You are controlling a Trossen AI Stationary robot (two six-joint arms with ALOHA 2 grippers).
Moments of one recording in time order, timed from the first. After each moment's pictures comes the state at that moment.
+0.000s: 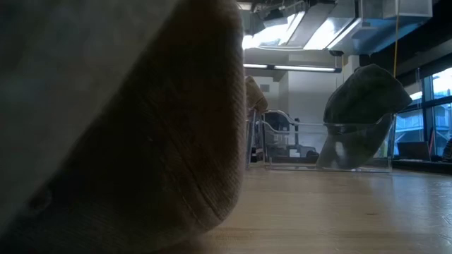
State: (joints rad) left arm -0.19 1.20 0.60 -0.95 -0.11 -0.92; right arm 0.19 1.22 1.05 -0.07 0.48 0.05
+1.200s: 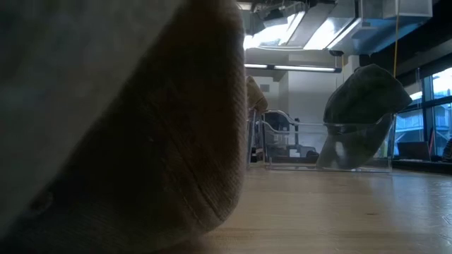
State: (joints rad) left arm -0.10 1.13 0.92 -1.33 -0.17 -0.80; right arm 0.18 1.22 1.05 -0.07 0.48 0.05
